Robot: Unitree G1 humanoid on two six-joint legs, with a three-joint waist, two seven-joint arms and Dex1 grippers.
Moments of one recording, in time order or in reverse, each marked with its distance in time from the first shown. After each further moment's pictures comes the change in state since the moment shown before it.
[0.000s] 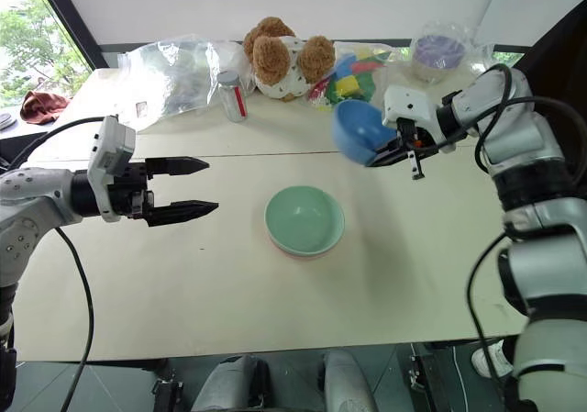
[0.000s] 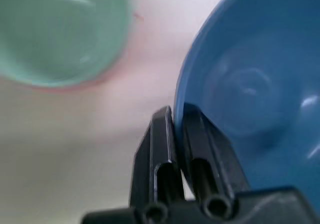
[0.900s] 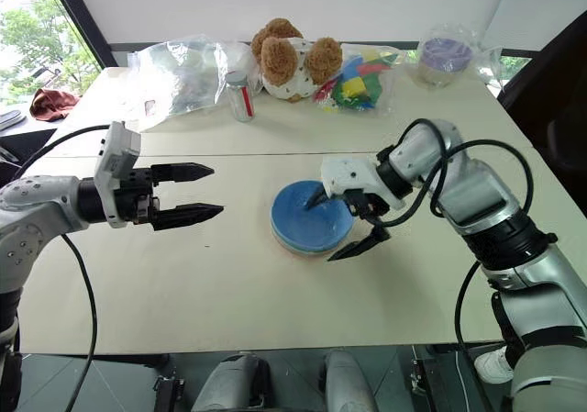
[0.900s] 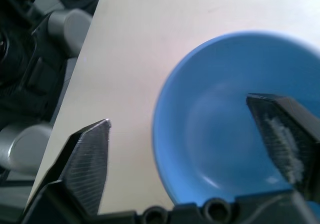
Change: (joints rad) left arm 0.024 -0.024 0.024 -0.048 -0.068 0.089 0.057; right arm 0.179 0.071 -0.022 -0.514 0.076 0.293 -0.011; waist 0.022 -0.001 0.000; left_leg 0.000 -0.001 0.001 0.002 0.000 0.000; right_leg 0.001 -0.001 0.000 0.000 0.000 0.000
